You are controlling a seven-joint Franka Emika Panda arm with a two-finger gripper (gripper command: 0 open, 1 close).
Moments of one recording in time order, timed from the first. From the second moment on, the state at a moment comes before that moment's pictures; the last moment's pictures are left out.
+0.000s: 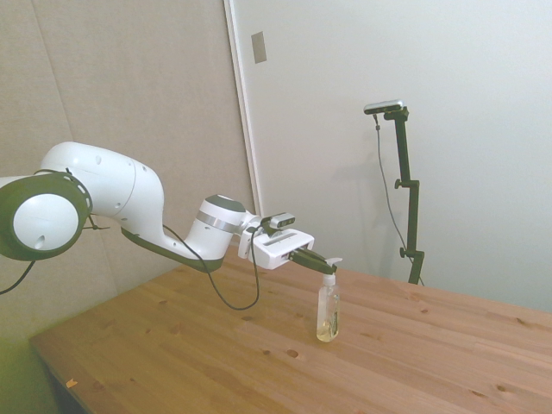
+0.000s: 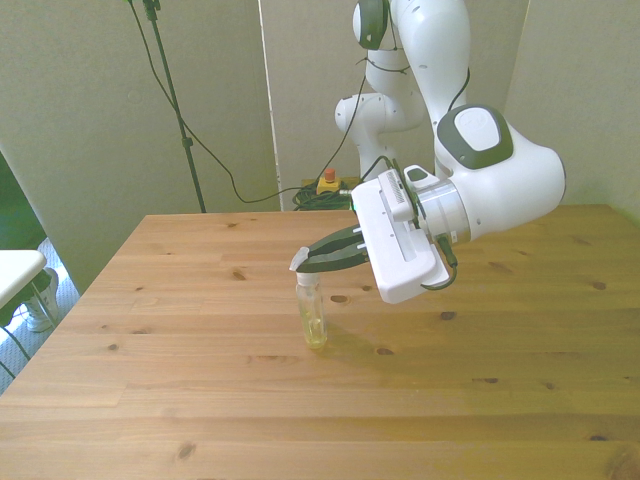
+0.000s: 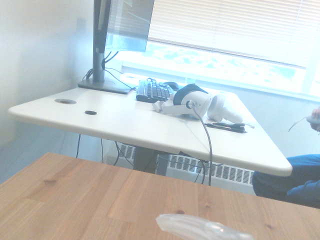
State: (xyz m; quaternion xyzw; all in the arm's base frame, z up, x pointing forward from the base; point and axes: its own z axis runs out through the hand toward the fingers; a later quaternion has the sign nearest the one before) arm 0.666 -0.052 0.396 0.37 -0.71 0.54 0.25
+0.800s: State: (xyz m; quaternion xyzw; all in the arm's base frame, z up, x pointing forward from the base) arm 0.667 -0.046 0.394 0.39 -0.72 0.53 0.23
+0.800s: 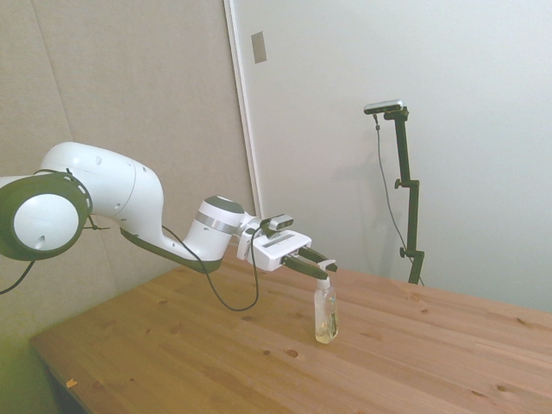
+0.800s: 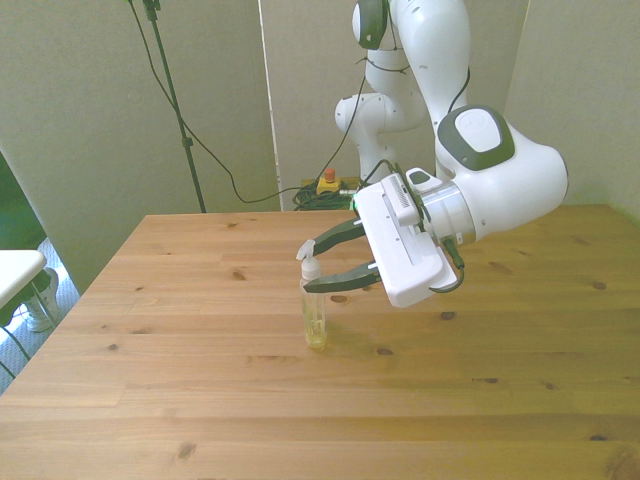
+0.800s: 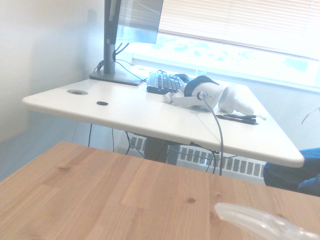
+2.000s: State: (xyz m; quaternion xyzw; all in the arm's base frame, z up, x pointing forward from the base) arm 0.621 -0.058 0.443 0.49 -0.76 0.42 0.12
